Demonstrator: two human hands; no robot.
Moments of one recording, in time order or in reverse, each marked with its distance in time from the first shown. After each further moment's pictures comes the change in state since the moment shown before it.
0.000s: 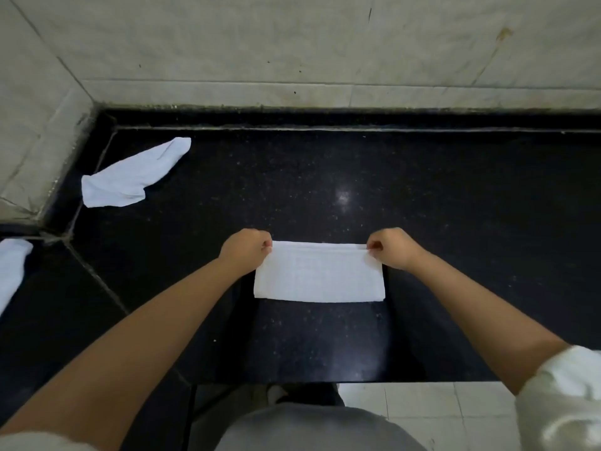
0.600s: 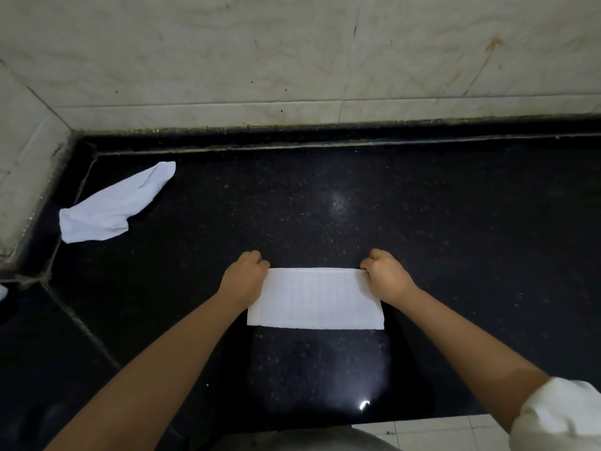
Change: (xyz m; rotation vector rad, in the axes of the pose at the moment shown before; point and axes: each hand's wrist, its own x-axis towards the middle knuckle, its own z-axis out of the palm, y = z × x) left_hand 0.026 -0.013 0.030 0.163 0.080 0.147; right_hand 0.015 0.005 0.030 -0.143 0.112 0.010
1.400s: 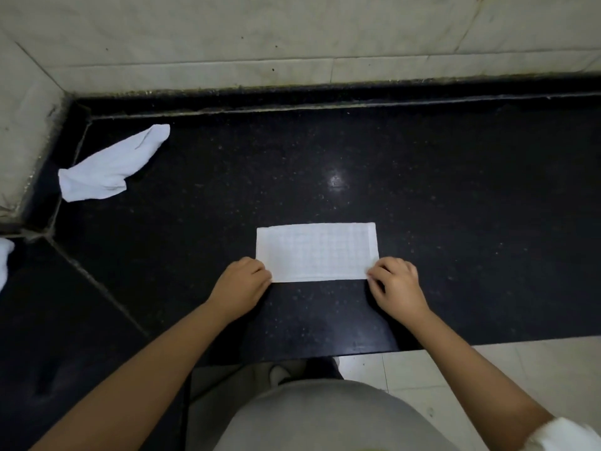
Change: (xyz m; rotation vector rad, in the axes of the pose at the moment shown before) left_hand -0.080 0.014 0.040 0.064 0.157 0.348; right_hand -0.103 0.007 0.061 0.136 0.472 -0.059
